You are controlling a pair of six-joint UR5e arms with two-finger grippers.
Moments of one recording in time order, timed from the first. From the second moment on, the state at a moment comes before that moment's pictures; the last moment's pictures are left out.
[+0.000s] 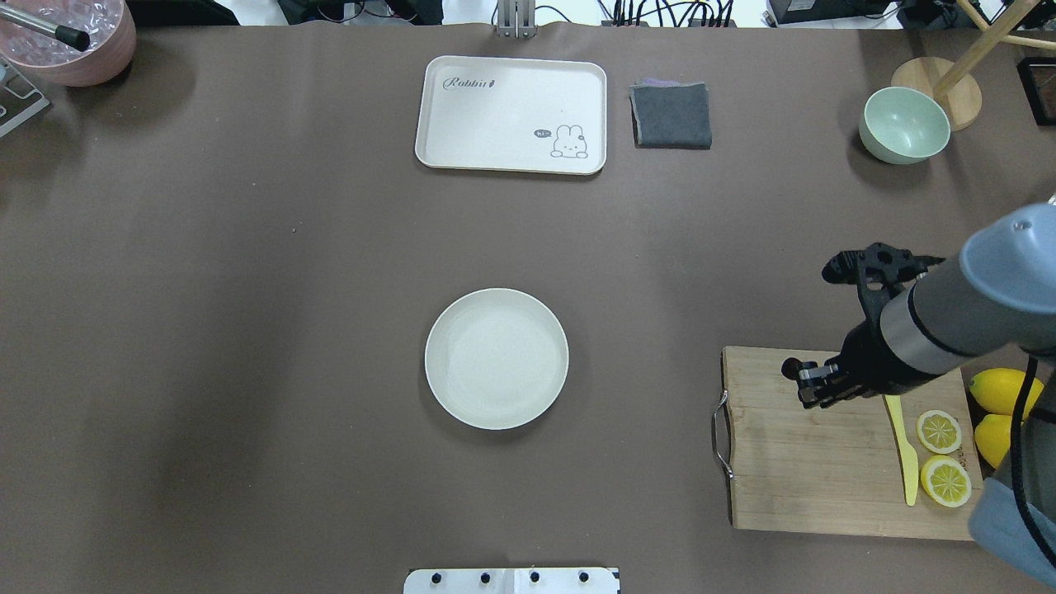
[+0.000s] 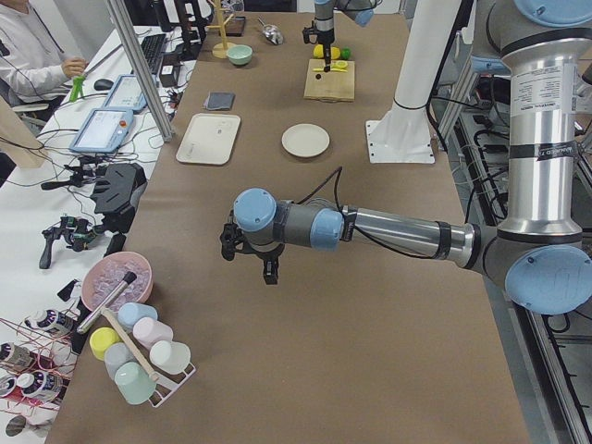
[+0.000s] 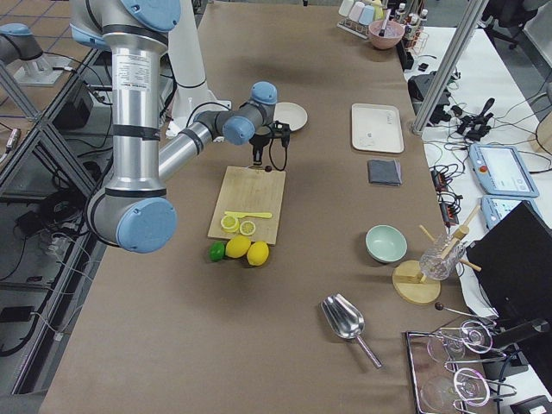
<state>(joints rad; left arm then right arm) -1.45 -1.49 -1.80 -1.56 -2.56 -0.22 0.68 -1.52 2.24 -1.66 2.16 0.99</state>
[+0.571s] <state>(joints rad) -1.46 -1.49 -1.84 -1.56 -2.56 -0.23 0.82 -1.02 2.26 -2.22 2.20 0.85</state>
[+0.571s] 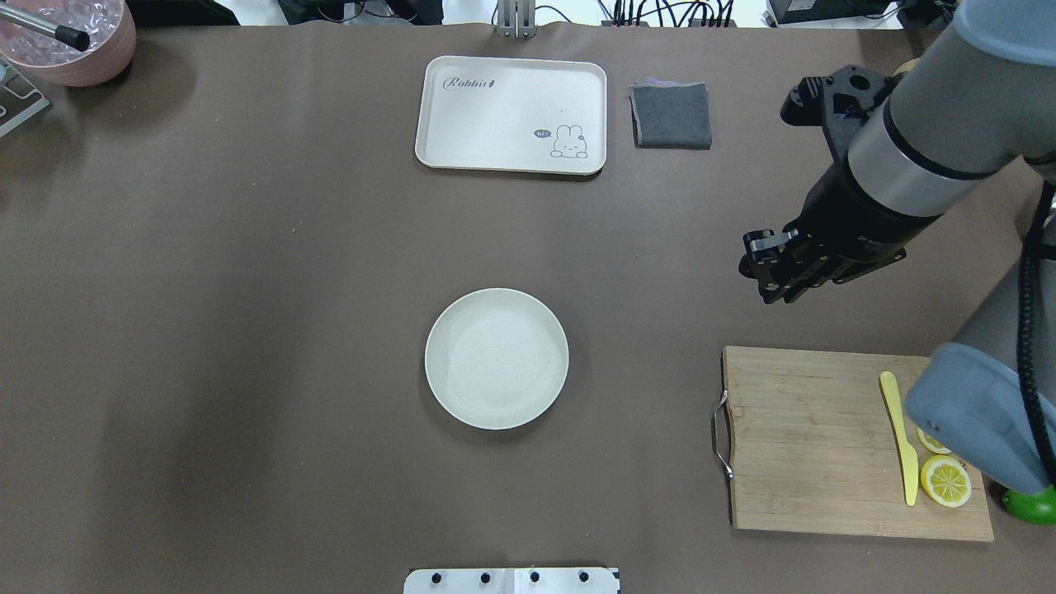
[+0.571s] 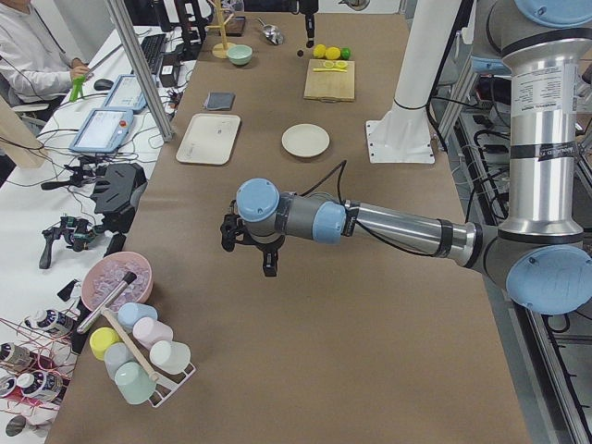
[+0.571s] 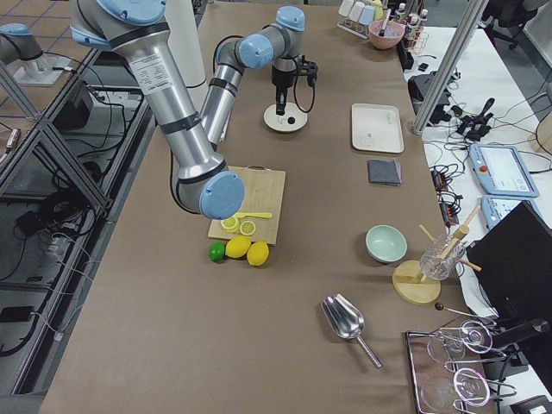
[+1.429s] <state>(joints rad) -1.46 -1.44 -1.85 -1.56 -2.56 -0.23 0.40 -0.80 1.89 -2.02 1.91 1.15</state>
